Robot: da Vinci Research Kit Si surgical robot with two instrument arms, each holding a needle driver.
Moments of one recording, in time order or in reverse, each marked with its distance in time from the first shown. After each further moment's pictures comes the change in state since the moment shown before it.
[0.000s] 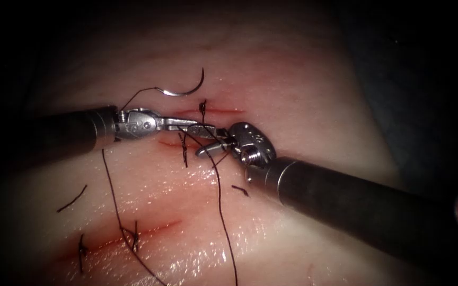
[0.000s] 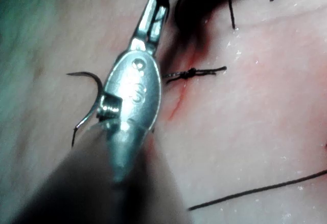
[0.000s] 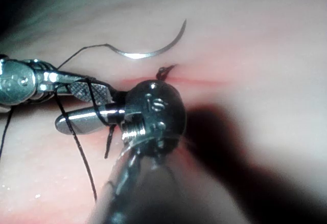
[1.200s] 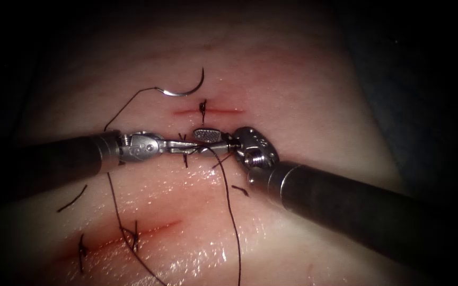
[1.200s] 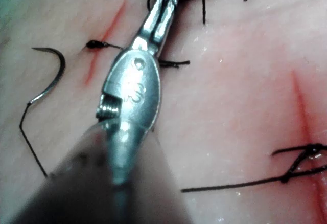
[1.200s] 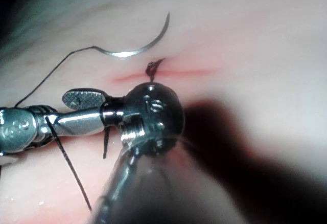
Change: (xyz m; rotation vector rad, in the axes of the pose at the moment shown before) right arm 0.001 0.000 -0.002 -0.061 0.076 -0.044; left arm -0.001 0.005 0.000 -0.143 0.129 -0.091
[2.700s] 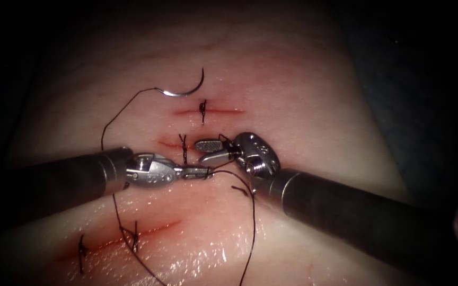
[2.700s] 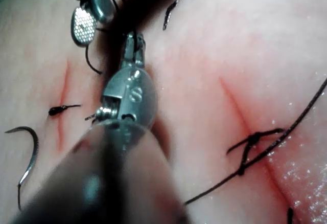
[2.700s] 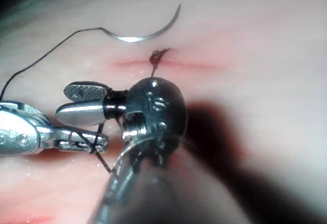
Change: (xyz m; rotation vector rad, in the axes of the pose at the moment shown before) right arm -0.002 -0.001 0.001 -0.120 -0.141 -0.142; left arm 0.003 0.004 0.005 0.081 -0.564 0.153
